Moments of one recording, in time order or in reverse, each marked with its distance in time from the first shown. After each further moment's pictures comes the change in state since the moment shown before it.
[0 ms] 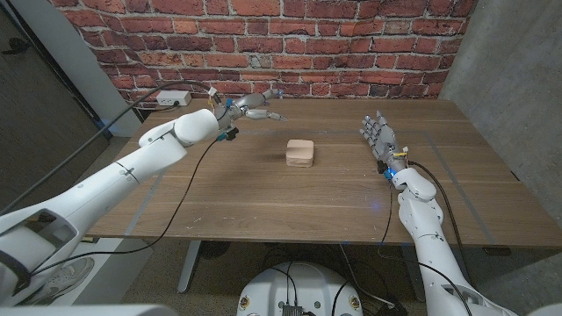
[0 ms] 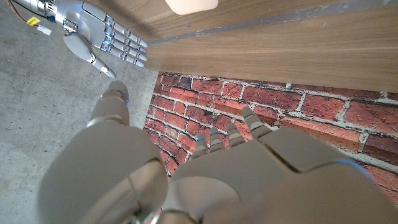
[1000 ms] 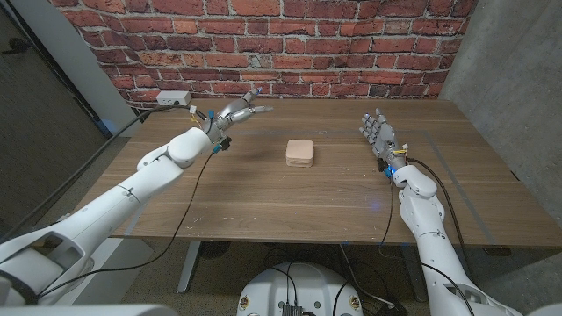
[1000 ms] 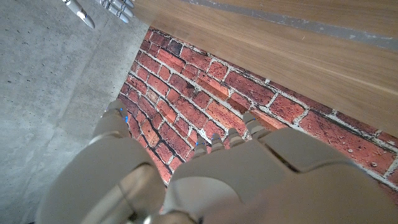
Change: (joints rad) left arm 0.144 -0.063 -0.100 0.141 -0.165 -0.147 0.172; left_hand -0.175 0.038 0.006 0.022 -0.024 -0.056 -0.033 -0.024 0.001 -0.079 0.018 -0.030 0.002 -0.070 0.002 -0.007 0.005 -0.073 -0.016 -0.007 0.005; right arm -0.001 -0.018 -0.019 -0.024 0.004 -0.022 -0.010; right_hand 0.000 0.000 0.003 0.003 0.000 -0.005 0.002 0.000 -0.005 -0.009 0.002 0.000 0.000 0.000 0.000 0.000 0.000 -0.007 -0.007 0.008 0.000
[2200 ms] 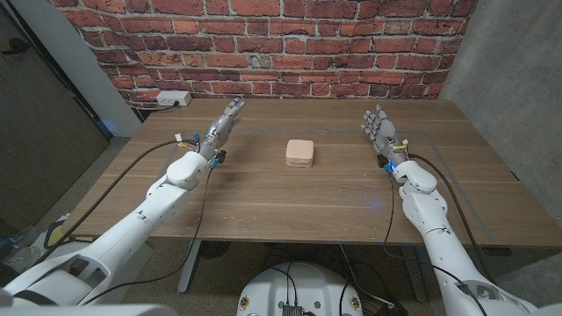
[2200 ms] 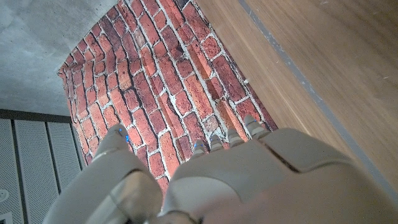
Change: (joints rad) left arm 0.093 -0.159 -0.091 0.233 -0.291 -0.186 -0.004; left_hand -0.174 0.007 -0.013 0.087 -0.015 -0.003 -0.065 -0.036 0.000 0.000 -0.022 -0.021 0.000 0.002 -0.012 0.000 0.003 -0.033 0.004 0.000 0.003; right arm 0.009 -0.096 -0.096 -0.003 0.071 -0.008 -0.088; right_hand -0.017 -0.009 -0.004 0.018 0.000 -0.020 -0.001 -0.004 0.000 -0.032 -0.011 0.000 -0.005 -0.021 -0.014 -0.004 0.000 -0.022 0.004 0.007 0.000
